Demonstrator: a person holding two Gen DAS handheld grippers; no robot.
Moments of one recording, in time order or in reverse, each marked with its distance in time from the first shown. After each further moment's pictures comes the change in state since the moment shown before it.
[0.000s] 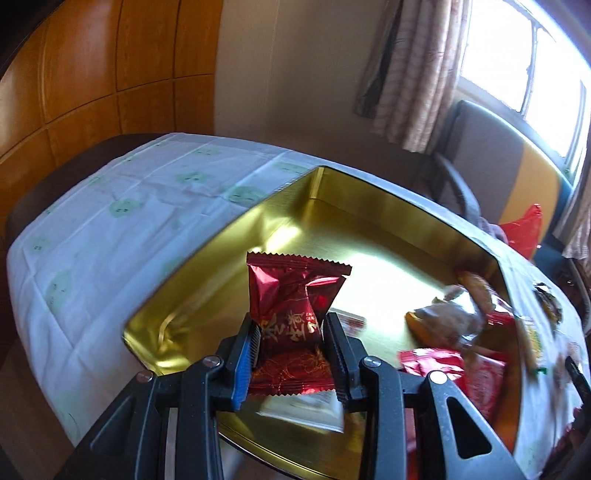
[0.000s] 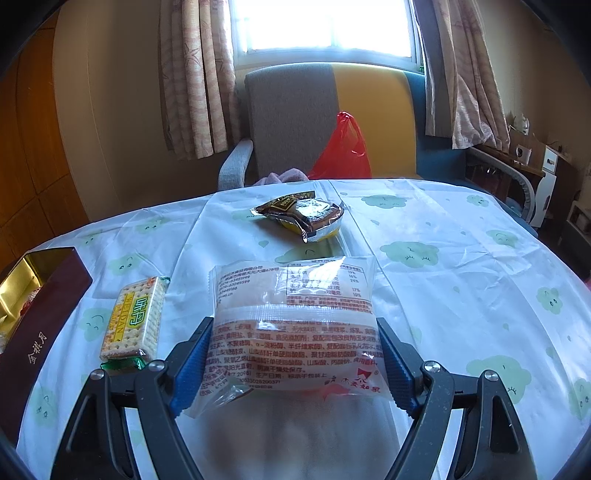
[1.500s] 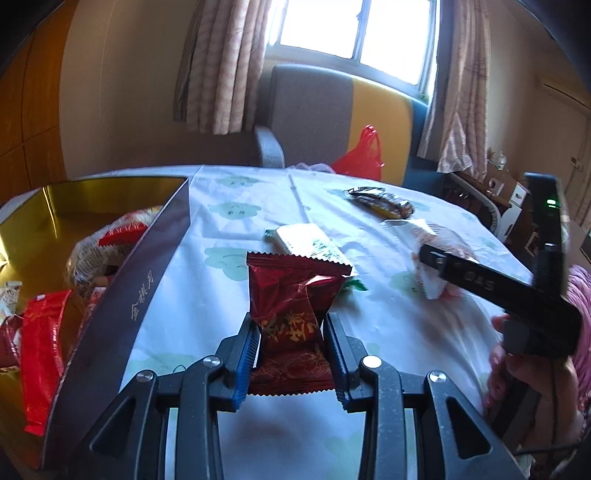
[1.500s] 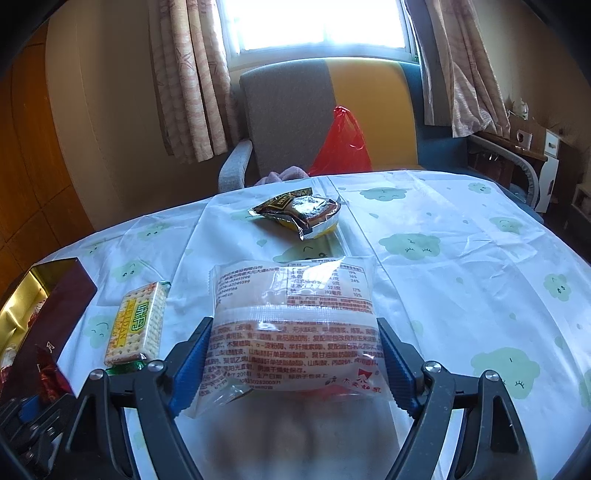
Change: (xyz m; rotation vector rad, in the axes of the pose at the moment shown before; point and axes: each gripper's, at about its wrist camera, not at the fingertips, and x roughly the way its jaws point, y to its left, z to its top) left arm -0.042 -0.249 -0.121 0.372 -0.046 -0.435; right arm -0.001 -0.008 0.000 0.048 0.009 0.031
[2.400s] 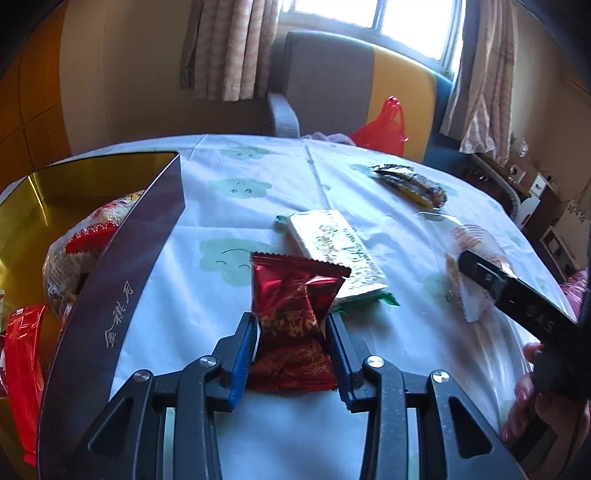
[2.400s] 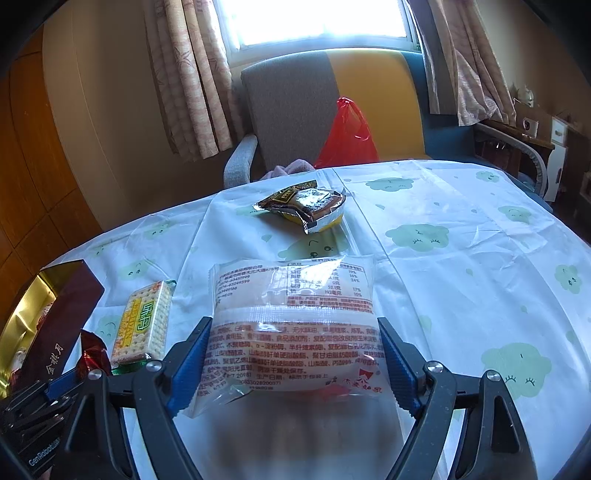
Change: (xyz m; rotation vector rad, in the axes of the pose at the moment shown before) left arm 0.057 0.006 0.025 -0.048 0.163 0.064; right arm 0.007 -0.005 0.001 0.029 0.031 0.051
